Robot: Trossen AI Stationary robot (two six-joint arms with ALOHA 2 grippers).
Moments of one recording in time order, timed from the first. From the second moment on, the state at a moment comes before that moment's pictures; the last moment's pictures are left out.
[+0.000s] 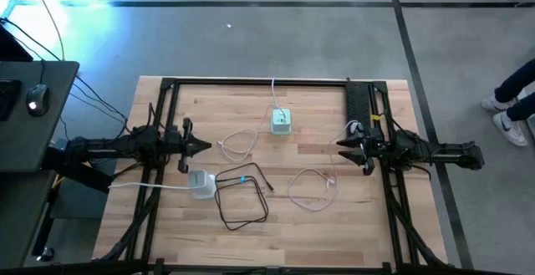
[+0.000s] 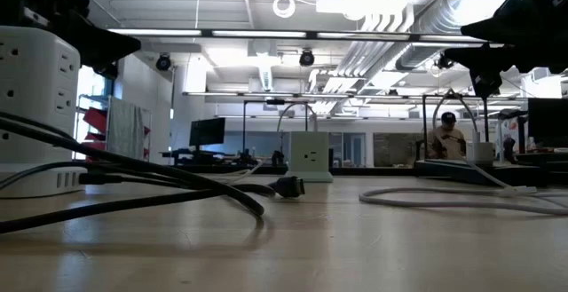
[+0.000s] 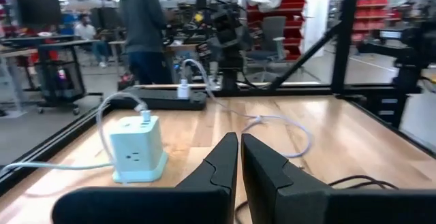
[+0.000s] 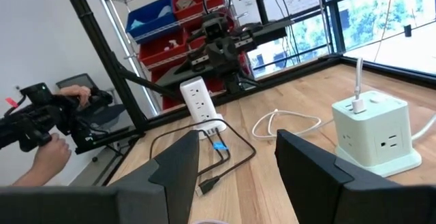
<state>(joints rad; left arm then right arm) 0.04 0.00 0.01 0.01 -0.03 0.04 0.00 0.01 0.01 0.02 -0.01 0.33</state>
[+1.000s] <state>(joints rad) 0.10 0.00 0.01 0.01 -0.04 0.03 0.00 0.01 0.01 0.02 -0.01 0.08</state>
